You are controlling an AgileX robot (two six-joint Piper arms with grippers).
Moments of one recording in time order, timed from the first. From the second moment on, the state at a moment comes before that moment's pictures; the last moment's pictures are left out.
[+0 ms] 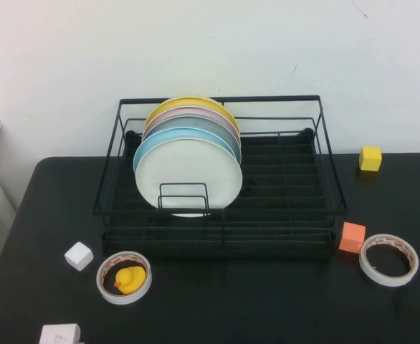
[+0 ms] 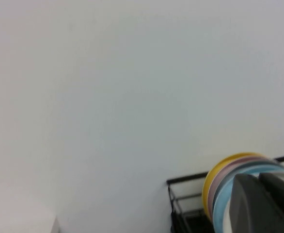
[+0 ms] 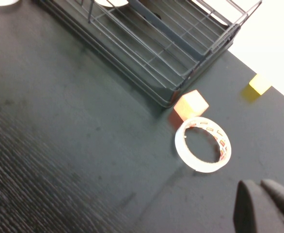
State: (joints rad) right arm 0.47 0.27 -0.36 -0.11 0.75 -0.30; left arm -0.27 -0.01 -0.13 -1.73 -0.09 1.87
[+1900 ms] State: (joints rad) right arm 0.47 0.27 -0.36 -0.11 0.75 -0.30; left arm -0.13 -0.01 0.01 -0.03 0.38 -0.18
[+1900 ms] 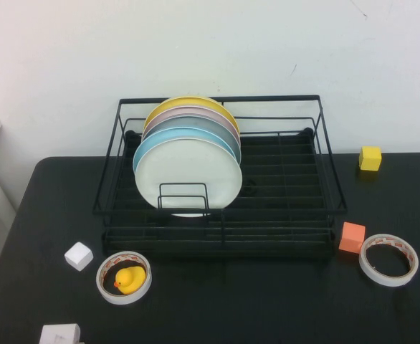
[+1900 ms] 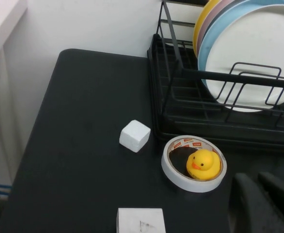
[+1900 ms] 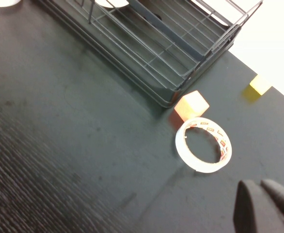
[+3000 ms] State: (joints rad) right arm 0.34 0.18 -0.36 -0.10 0.75 -0.30; left arm -0.13 -0.01 0.01 -0.03 0.38 -0.16
